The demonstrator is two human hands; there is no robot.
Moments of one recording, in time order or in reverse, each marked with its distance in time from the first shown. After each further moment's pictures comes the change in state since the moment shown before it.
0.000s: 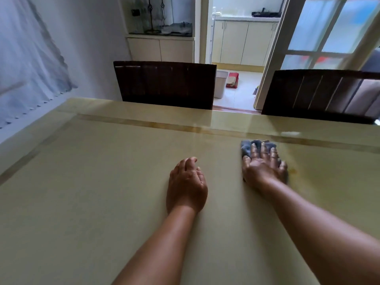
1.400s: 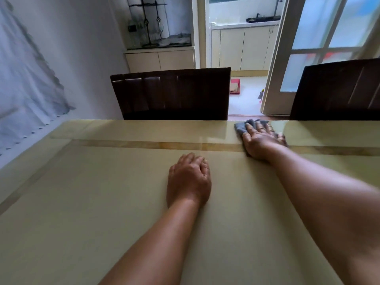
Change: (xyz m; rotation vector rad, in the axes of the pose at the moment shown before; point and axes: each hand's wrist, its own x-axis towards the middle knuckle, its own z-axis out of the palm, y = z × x) left_hand 0.115 -0.042 -0.003 0.145 -0.050 0.088; right_hand 0.139 -0.079 0.000 -0.019 0.007 -0.111
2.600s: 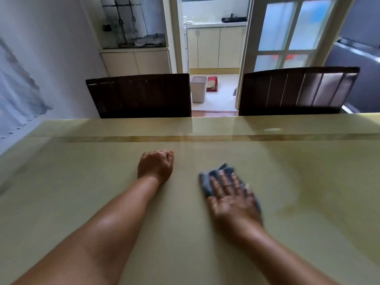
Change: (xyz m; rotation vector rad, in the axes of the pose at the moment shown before) left_hand -0.027 0.030 -0.022 0.138 -0.039 0.021; right_hand -0.239 0.046 0.017 0.036 -0.088 -0.145
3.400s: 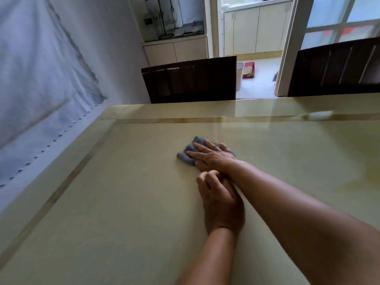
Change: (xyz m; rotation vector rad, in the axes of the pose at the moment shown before) left_hand -0.165 0.014 0.003 -0.656 0.220 -0.239; right_hand 0.074 -0.123 0.012 -0.118 -0.197 -0.565
